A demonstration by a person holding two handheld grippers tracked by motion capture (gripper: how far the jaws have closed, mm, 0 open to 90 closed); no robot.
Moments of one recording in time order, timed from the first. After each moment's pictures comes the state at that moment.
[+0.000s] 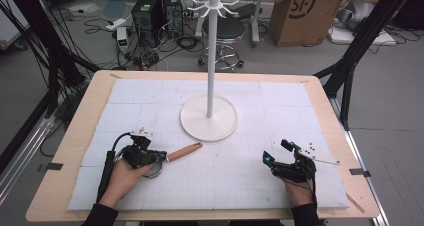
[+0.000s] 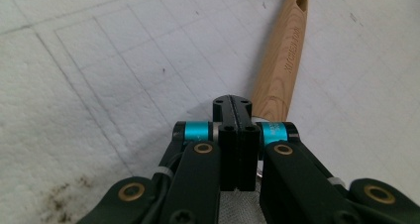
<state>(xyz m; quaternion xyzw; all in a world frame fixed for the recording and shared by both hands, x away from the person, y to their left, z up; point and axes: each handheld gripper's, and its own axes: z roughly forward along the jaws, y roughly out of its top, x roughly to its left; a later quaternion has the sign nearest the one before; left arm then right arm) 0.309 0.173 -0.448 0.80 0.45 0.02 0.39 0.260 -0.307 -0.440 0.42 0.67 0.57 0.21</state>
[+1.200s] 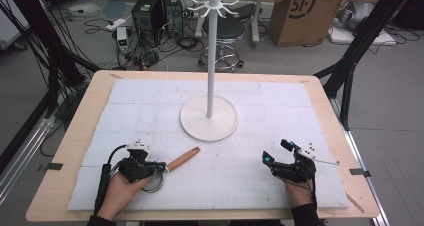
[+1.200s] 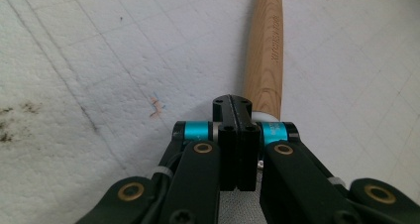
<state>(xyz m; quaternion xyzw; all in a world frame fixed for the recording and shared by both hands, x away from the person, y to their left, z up) 0.272 0.174 -0.451 0.80 0.45 0.01 0.41 0.259 -0.305 -0.439 0.42 0.67 0.57 0.21</state>
